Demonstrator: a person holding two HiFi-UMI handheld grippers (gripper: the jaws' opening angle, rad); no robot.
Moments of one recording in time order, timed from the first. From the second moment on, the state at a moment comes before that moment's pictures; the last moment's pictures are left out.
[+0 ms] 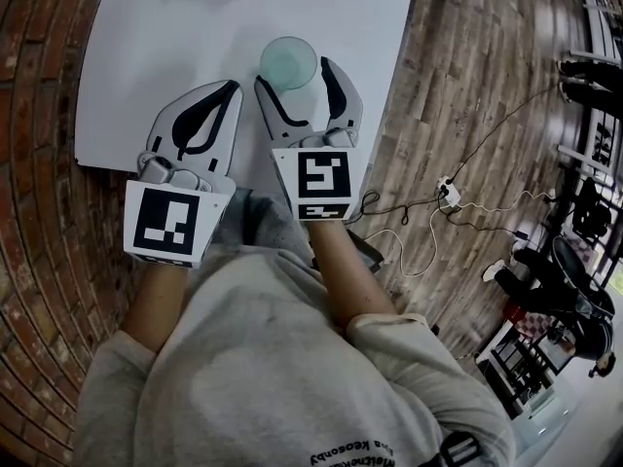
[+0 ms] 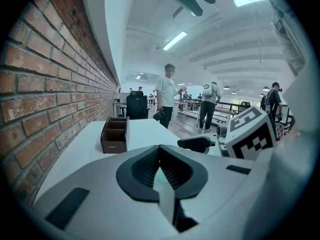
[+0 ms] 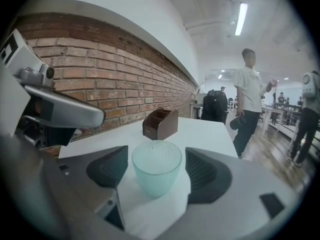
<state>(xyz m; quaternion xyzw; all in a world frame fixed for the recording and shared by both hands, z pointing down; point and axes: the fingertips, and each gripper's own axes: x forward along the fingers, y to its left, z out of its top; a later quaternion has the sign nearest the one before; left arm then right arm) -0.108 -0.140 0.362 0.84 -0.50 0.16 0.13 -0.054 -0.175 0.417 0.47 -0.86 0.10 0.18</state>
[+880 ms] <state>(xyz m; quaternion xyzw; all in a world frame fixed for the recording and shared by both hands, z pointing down) -0.122 -0.142 0.365 0.82 -0.53 0.15 0.14 -0.069 -0.192 0.443 0.45 -0.86 0.10 0.22</state>
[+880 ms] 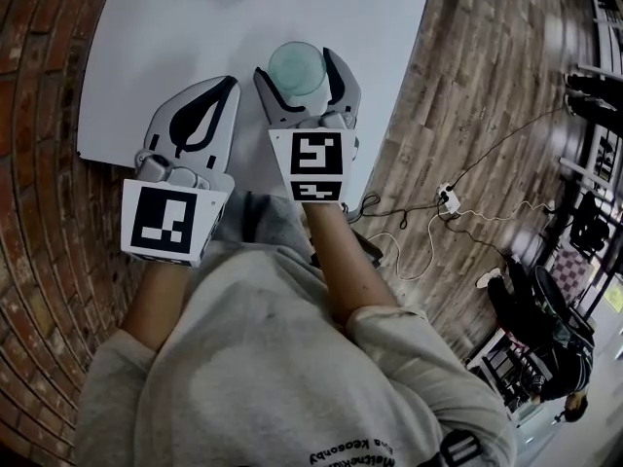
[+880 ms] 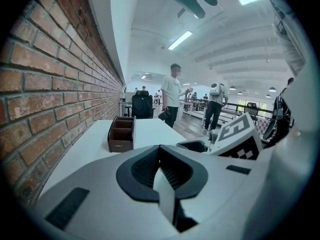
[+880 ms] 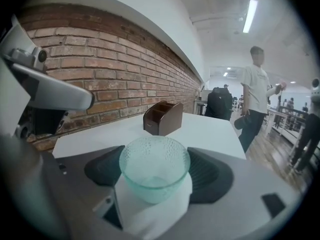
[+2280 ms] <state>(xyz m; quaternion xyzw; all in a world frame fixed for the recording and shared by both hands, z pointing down) -0.127 -0.120 0.359 0.83 -0.52 0.20 0.09 -0.064 -0.169 0.417 0.35 -0.80 0.45 -0.17</state>
